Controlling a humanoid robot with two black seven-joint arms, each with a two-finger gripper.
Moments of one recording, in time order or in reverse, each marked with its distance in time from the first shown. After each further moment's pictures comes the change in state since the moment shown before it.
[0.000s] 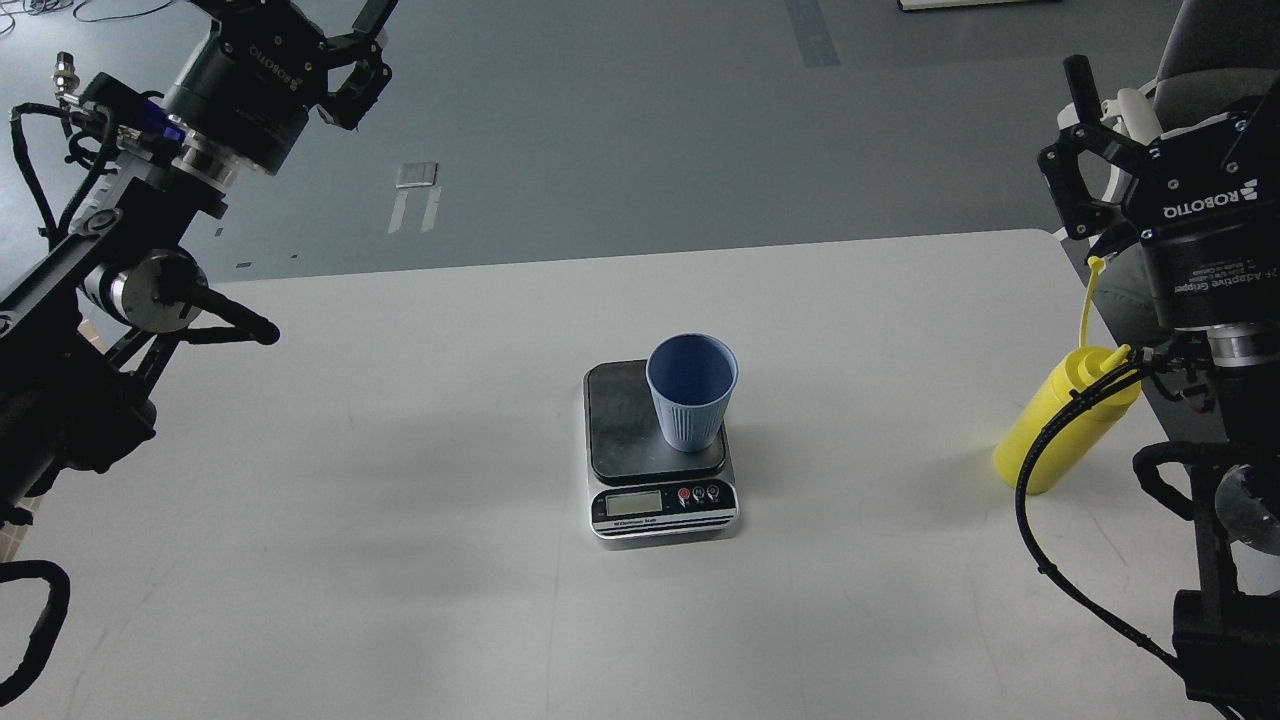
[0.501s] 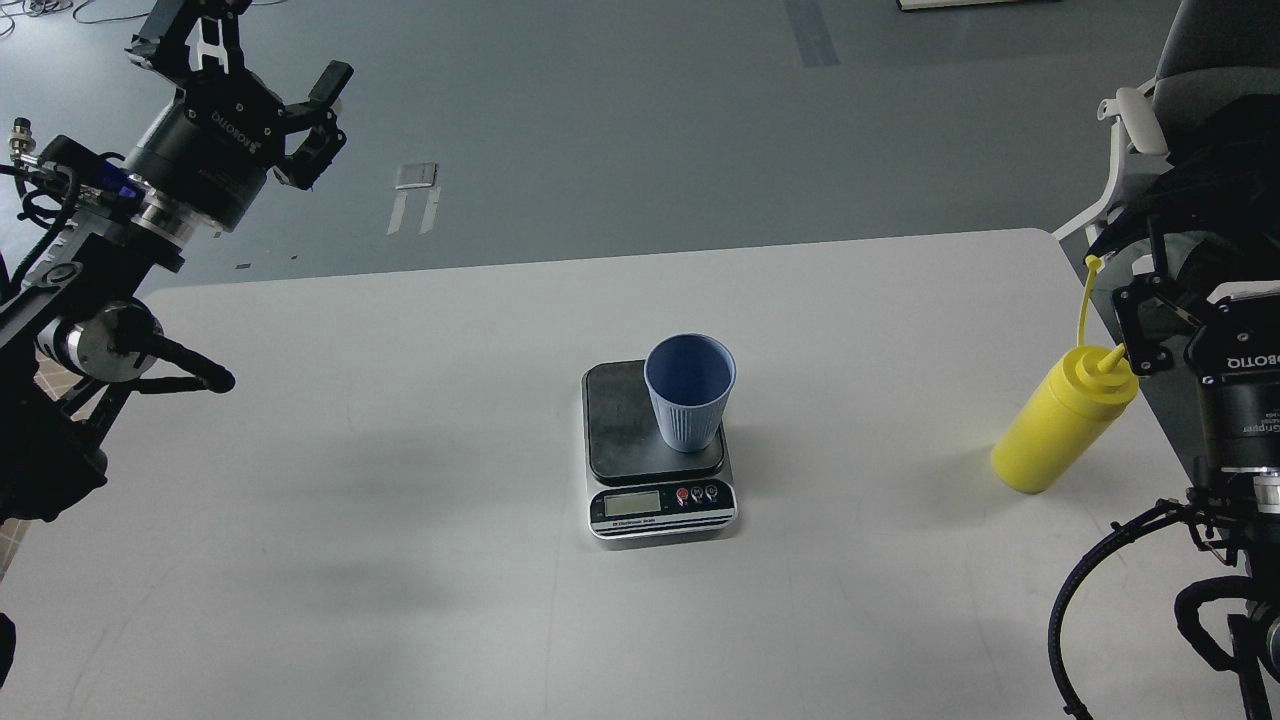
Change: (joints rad) left arm 0.067 0.076 0.012 -0.006 0.007 0.000 0.000; right arm -0.296 0.000 0.013 -0.006 0.221 0.002 -0.003
